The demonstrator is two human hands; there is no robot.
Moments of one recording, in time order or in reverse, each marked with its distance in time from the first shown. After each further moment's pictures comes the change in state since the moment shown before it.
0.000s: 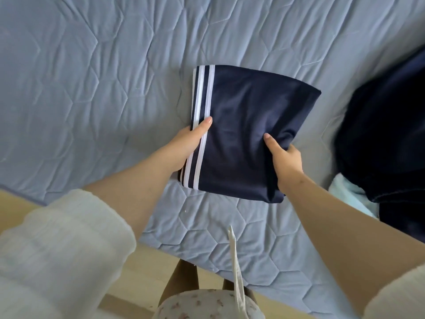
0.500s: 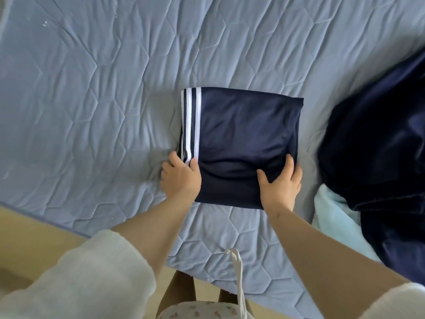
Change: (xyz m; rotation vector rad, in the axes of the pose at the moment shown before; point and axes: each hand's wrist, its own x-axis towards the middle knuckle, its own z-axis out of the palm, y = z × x) left_hand -0.035 -0.028 0.035 0.557 0.571 0.006; right_hand -0.034 0.019 -0.009 -0.488 0.260 -0.222
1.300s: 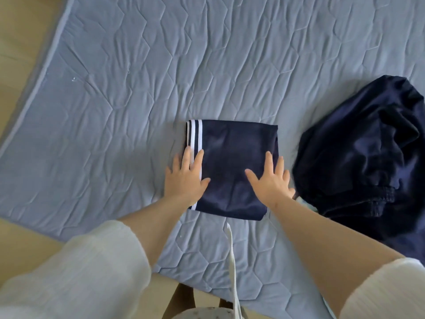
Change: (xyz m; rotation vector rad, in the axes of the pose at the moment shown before) left_hand -0.013 0.037 -0.064 0.503 -0.086 0.618; right_hand 0.009 -0.056 -0.060 -0.462 -0.265 -0.088
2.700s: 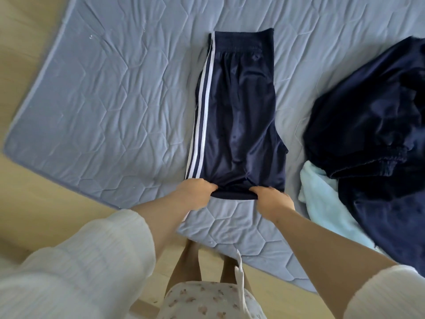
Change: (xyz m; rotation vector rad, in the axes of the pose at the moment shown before) left_hand -0.088 -0.009 0.057 0.095 -0.472 0.302; right_hand -0.072 0.062 0.067 -0.379 -0.312 -0.272
